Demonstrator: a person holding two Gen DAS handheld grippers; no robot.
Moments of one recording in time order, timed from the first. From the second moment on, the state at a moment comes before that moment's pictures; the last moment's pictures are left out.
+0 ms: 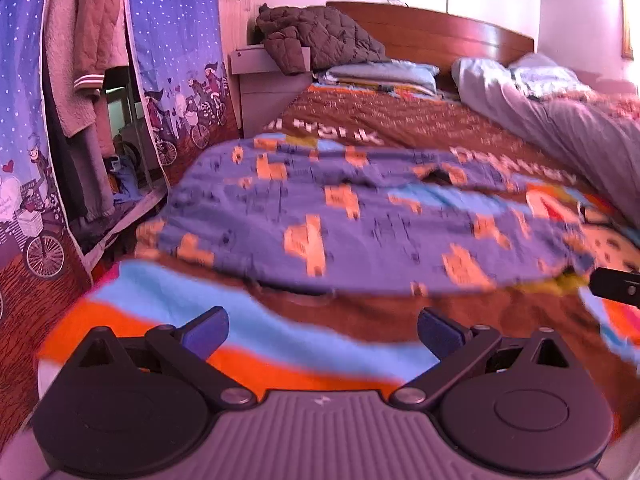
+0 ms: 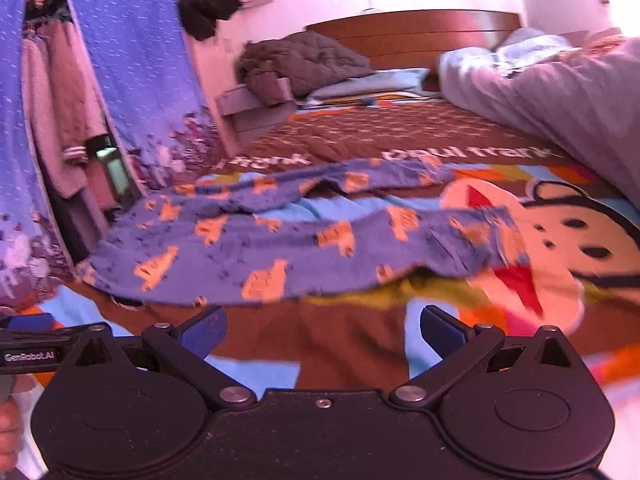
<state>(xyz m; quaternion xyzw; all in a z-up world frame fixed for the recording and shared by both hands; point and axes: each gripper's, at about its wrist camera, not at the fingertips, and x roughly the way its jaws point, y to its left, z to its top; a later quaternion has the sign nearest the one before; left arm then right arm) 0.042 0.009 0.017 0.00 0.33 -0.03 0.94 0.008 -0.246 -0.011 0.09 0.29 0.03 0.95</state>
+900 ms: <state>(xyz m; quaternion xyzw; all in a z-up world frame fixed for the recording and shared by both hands) 0.477 0.079 0.025 0.05 0.39 -0.11 0.91 0.482 -0.251 -0.001 -0.12 0.39 0.19 0.89</state>
